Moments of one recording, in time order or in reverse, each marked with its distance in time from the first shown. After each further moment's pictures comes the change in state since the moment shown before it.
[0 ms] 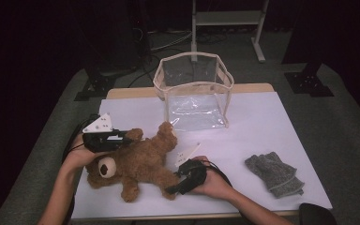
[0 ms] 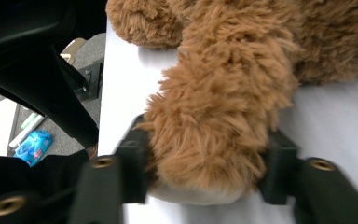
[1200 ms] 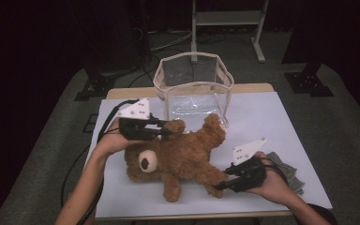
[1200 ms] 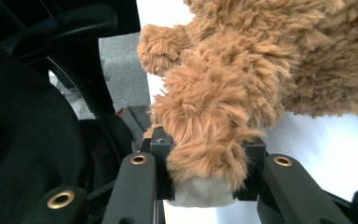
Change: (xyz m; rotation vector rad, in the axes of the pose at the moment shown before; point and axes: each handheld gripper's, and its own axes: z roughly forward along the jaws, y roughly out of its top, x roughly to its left) left arm -0.034 0.116 0.052 -0.129 -0.211 0.157; right arm 0.038 -0.043 -0.154 -0.058 -0.074 -0.043
